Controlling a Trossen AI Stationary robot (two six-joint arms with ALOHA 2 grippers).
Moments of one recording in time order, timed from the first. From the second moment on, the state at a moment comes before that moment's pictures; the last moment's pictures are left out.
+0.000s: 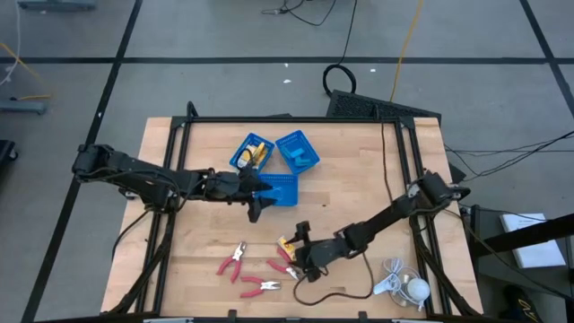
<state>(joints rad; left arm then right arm) -0.11 1.28 0.71 0.13 -0.20 -0.47 0.46 1.98 1.01 0.38 0.35 -0.10</state>
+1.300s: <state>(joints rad) -0.12 1.28 0.71 0.12 -0.28 -0.52 0.39 1.94 1.01 -0.02 0.21 0.26</state>
